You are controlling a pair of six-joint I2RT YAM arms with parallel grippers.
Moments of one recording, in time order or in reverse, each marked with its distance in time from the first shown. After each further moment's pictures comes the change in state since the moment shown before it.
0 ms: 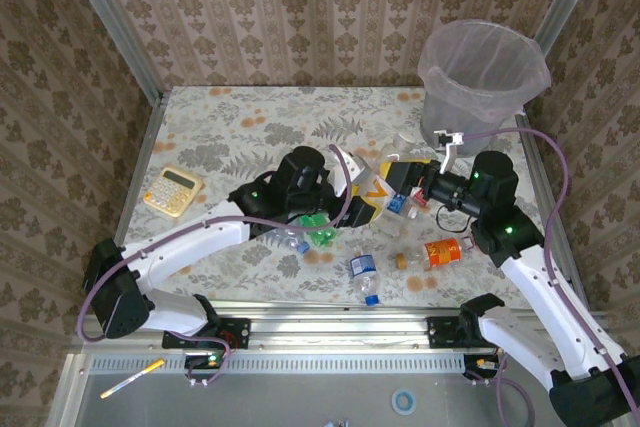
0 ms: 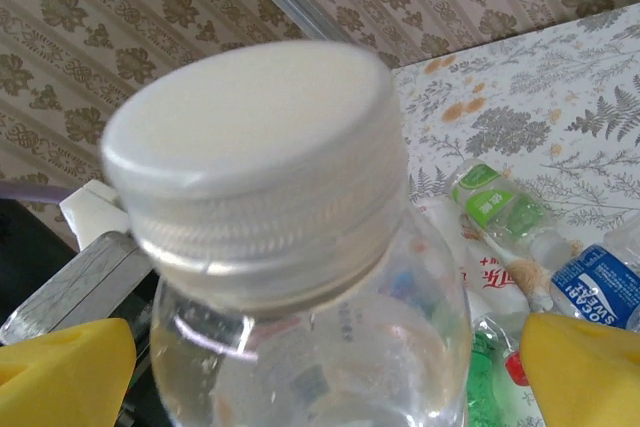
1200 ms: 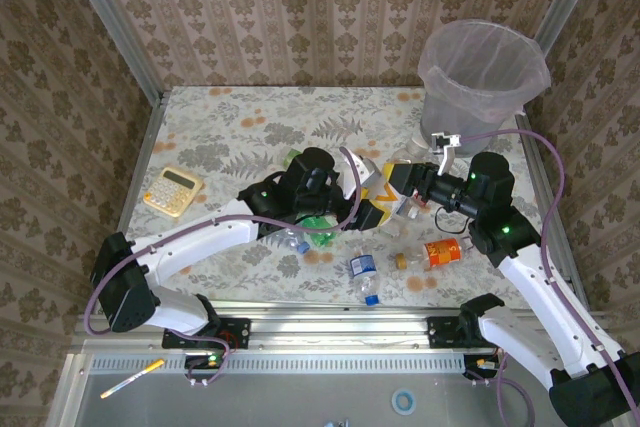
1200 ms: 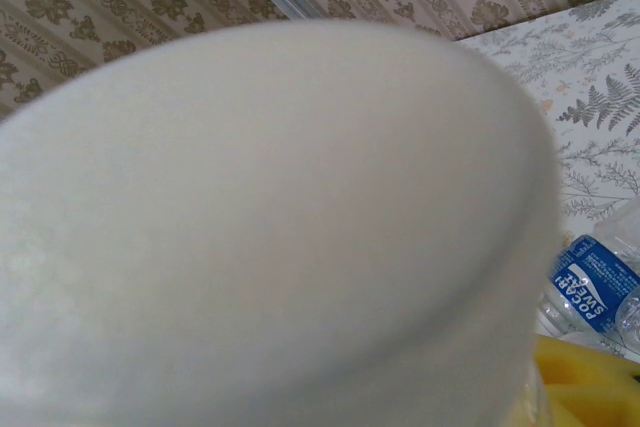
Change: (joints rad) left arm -0.030 0.047 0.026 0.023 0.024 -0.008; right arm 0.000 0.005 -0.026 0.009 0.001 -0.007
